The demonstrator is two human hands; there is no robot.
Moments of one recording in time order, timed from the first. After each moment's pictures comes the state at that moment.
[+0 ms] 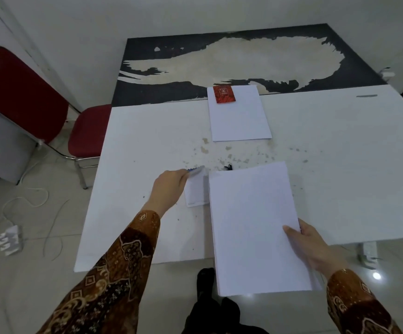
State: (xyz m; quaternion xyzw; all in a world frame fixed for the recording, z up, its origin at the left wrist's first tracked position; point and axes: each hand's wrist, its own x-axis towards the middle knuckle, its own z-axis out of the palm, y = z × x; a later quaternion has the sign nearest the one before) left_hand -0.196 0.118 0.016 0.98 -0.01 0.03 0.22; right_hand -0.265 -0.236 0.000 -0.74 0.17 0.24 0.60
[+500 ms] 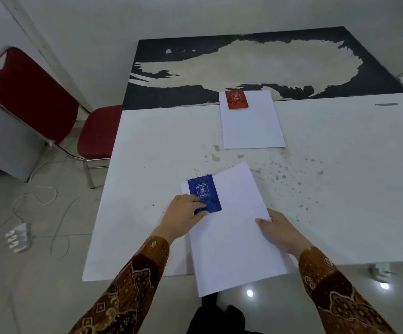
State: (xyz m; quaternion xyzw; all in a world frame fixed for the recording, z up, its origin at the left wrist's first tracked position) left_hand -0.217 0.121 -0.021 0.97 -0.11 -0.05 0.20; right_hand -0.205 -0.157 -0.004 -0.75 0.10 0.32 0.57
